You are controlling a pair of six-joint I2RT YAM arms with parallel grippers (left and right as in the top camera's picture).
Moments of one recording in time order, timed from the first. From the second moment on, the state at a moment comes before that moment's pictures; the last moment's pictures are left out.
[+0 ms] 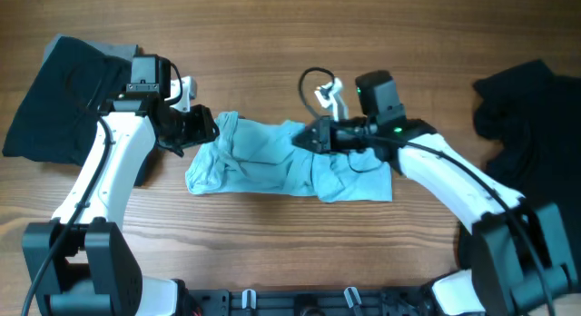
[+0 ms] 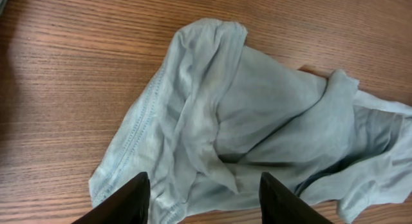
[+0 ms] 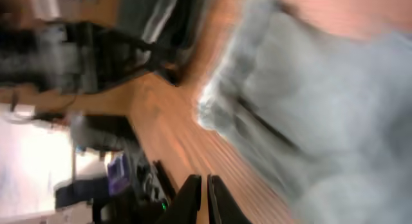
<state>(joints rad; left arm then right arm) -0.02 1.61 1.17 -0.88 0.29 -0.21 0.37 1.62 0.94 -0.24 -0.86 0.54</state>
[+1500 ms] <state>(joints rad) -0.02 1.61 1.17 -0.89 0.29 -0.21 0.61 1.65 0.91 -0.07 -0.54 0.71</state>
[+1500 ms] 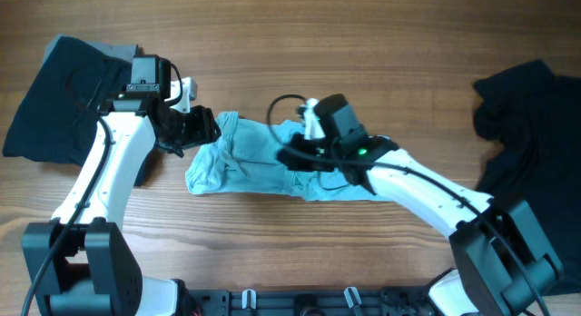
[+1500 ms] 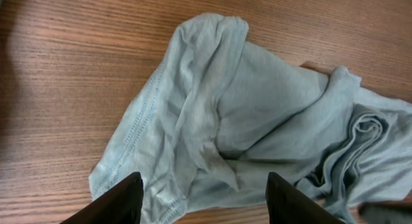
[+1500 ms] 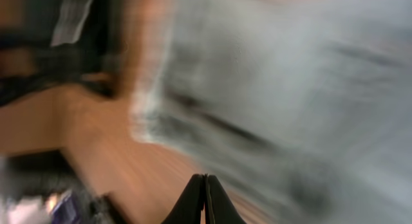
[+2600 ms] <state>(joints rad) -0.03 1.82 1.05 -0.72 0.28 -0.02 0.28 1.47 0.93 -0.60 -0.59 0.41</state>
